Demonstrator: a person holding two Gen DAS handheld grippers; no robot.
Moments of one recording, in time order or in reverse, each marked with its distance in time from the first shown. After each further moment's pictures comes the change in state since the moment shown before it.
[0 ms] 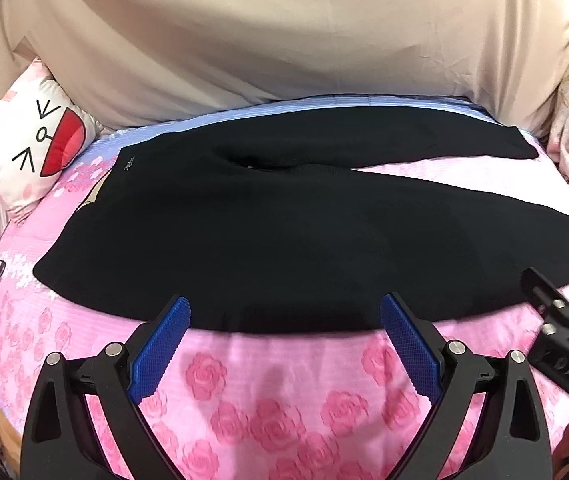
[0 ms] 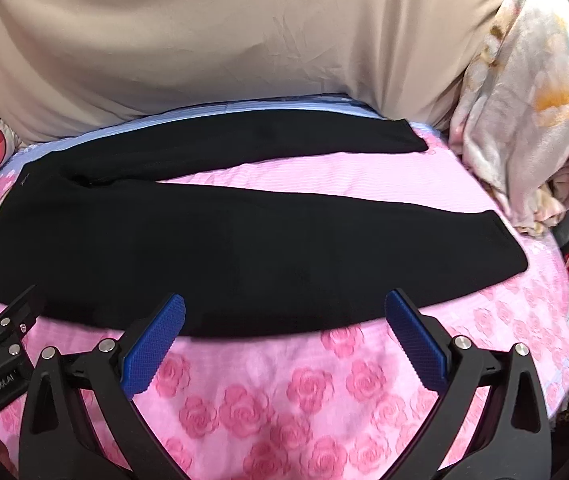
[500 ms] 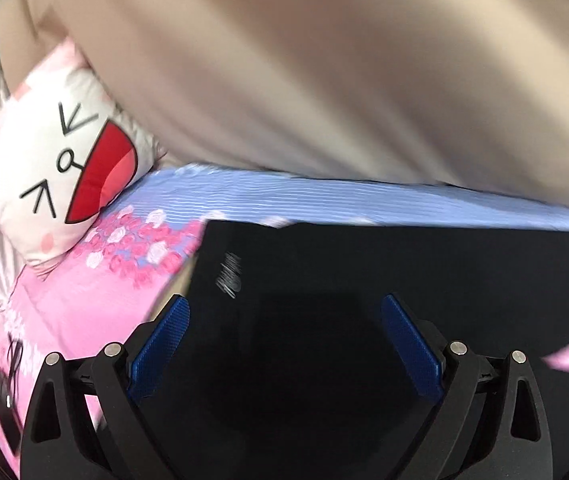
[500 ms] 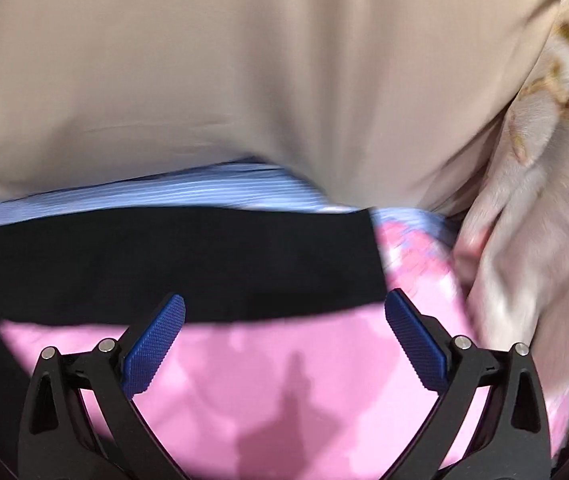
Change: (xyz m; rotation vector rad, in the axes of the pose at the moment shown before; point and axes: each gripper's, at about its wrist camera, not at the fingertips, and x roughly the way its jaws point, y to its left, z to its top) left arm 0.161 0.212 0.174 -0.168 -0.010 0.201; right arm 0.202 -0.197 0.215 -0.050 -0.016 0.009
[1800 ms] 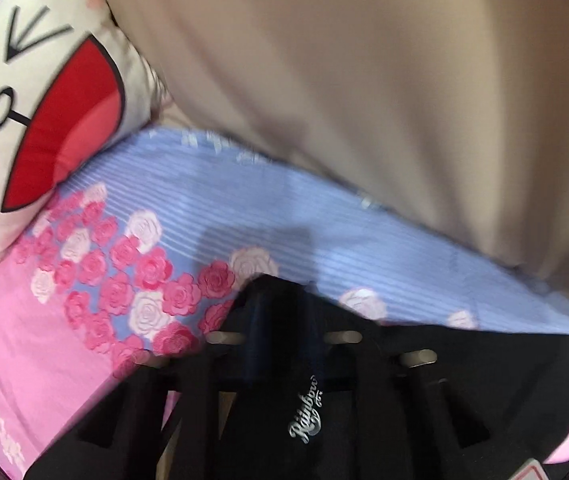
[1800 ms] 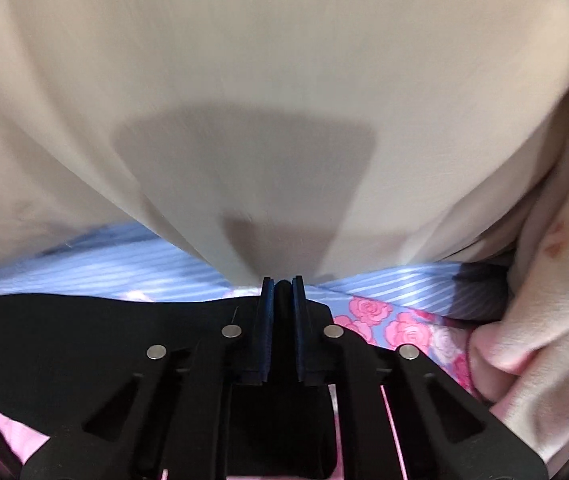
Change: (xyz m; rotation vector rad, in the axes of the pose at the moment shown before) left arm 0.114 0.095 0.064 -0.211 0.096 -0.200; right arm 0.121 -0.103 0.075 0.133 0.057 0.083
